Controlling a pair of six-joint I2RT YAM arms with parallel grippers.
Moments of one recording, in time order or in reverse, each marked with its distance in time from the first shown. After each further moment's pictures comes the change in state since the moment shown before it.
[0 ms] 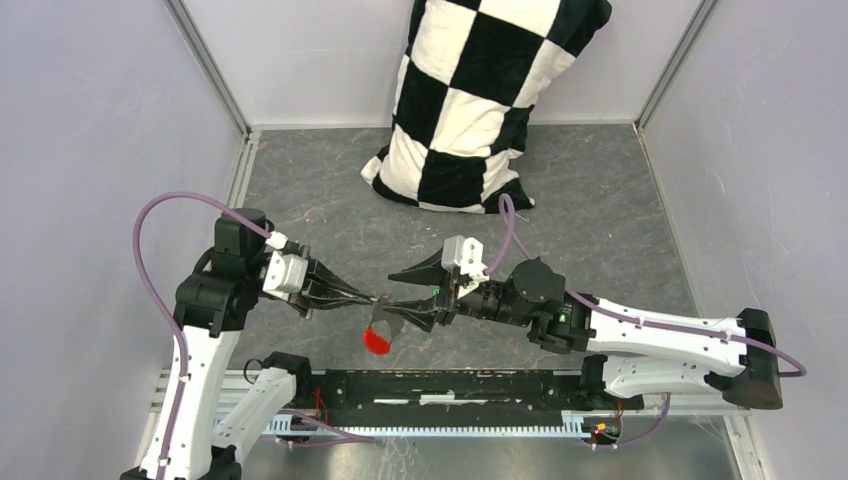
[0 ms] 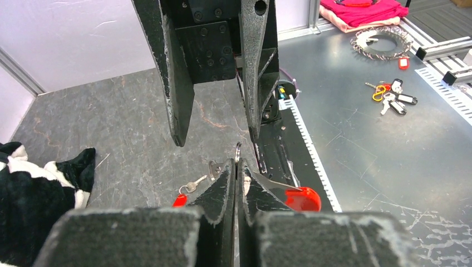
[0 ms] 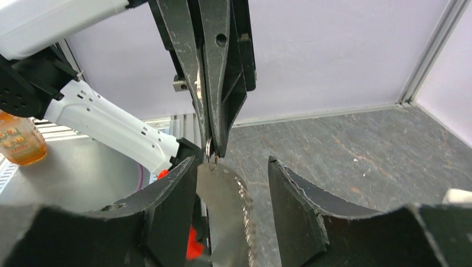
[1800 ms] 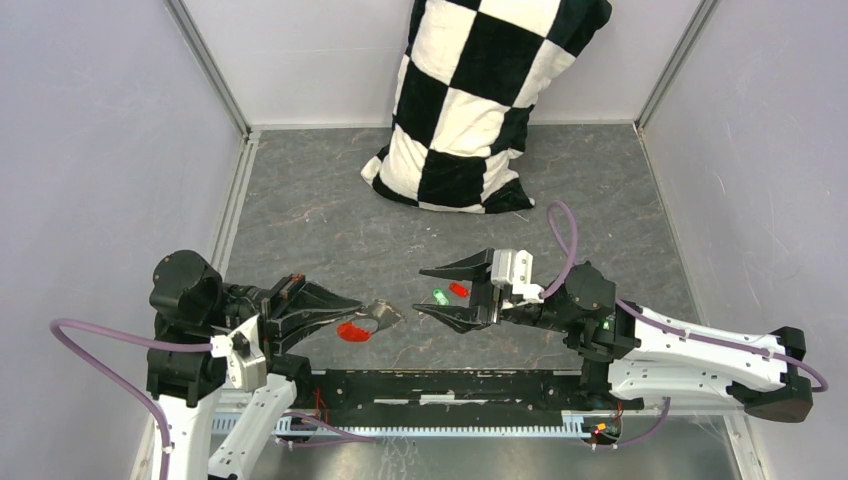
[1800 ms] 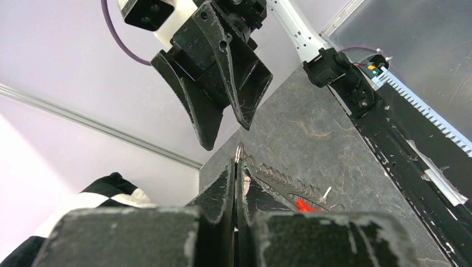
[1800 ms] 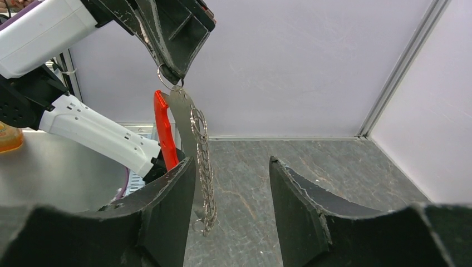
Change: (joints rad) left arm 0.000 -0.239 0.007 0.444 0.023 0.061; right arm 0.000 -0.196 -0.031 -0.074 -0.012 -0.149
